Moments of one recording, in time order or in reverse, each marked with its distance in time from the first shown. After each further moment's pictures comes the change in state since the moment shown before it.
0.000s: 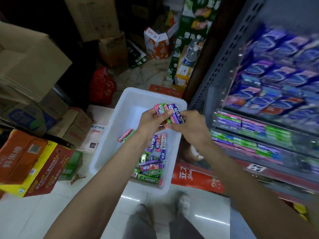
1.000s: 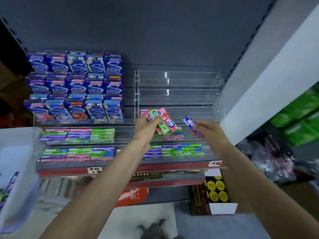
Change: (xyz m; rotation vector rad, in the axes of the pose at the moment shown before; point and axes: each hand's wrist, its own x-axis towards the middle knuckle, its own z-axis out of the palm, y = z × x) left_hand -0.089 -0.063 0.518 0.195 -0.089 0.048; right_hand -0.192 0.346 -0.428 0.523 0.412 0.247
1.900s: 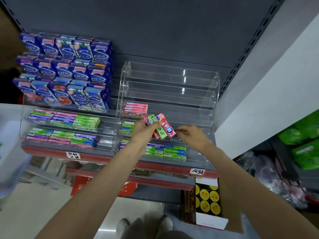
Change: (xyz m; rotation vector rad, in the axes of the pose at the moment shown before) left_hand -0.002 -0.033 0.074 -0.046 0.110 -0.053; right_hand 0.056 0.038 -0.039 -0.692 -0.413 -0.234
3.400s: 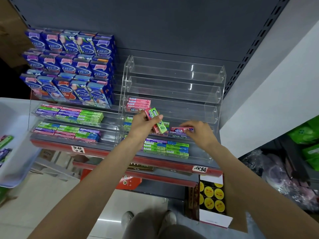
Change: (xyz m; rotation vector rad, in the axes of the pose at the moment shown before) left_hand 0.007 -0.001 -0.006 0.017 -0.003 0.091; right_hand 0.004 0.020 0.000 -0.095 0.151 -0.117
